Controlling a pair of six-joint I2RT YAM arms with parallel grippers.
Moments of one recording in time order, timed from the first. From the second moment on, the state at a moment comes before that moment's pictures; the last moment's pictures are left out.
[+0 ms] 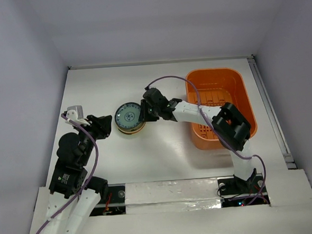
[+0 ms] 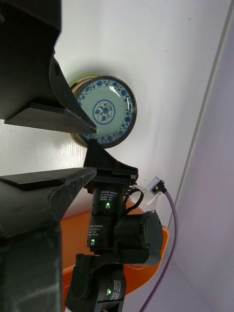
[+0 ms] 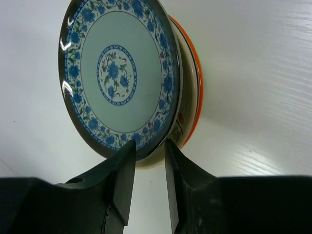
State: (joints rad) left arm -0.34 0.41 0.73 -0.41 -0.08 -0.47; right arm 0.85 2.03 1.51 -0.21 -0.03 0.75
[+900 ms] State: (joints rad) left arm -0.34 0.43 0.75 -0.42 -0.07 -0.47; right arm 0.92 0.94 1.17 -0.15 0.43 0.49
